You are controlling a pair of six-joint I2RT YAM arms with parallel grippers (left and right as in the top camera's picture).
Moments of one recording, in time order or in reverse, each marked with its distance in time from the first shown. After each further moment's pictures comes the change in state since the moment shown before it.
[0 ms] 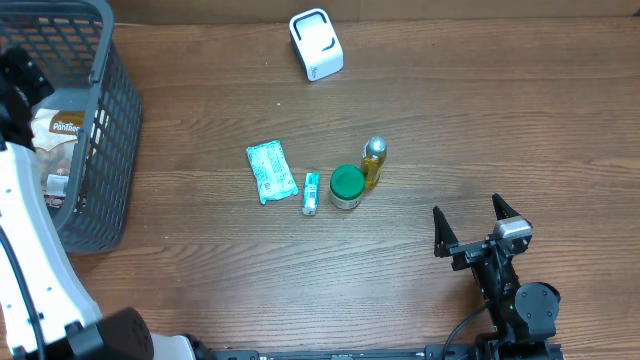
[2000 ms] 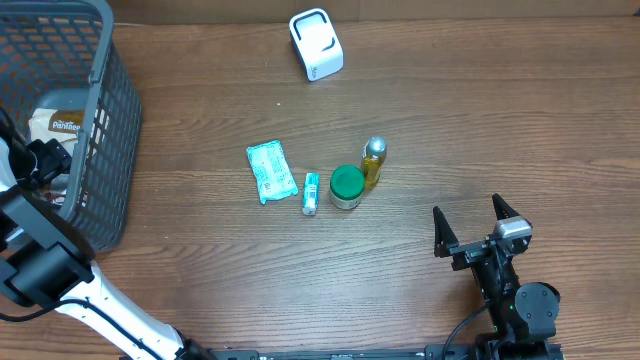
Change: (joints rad) left arm 0.271 0.591 -0.016 -0.090 0.329 0.035; right arm 0.000 0.000 0.000 0.000 0.000 0.000
